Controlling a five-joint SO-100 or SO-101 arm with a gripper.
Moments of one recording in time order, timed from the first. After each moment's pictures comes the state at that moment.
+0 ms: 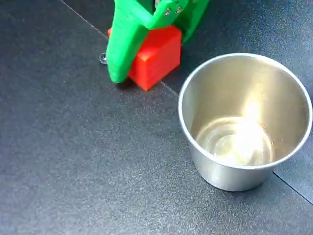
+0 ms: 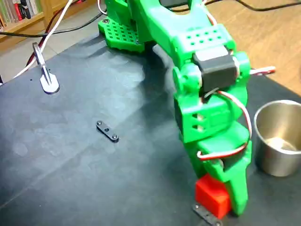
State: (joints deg) arm 24.4 37.6 29.8 84.2 -23.1
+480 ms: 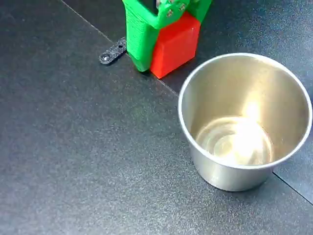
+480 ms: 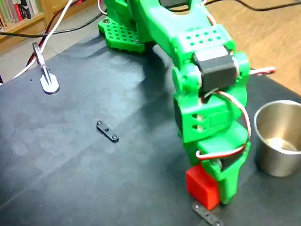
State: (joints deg) arm 24.4 38.0 29.8 84.3 -22.8
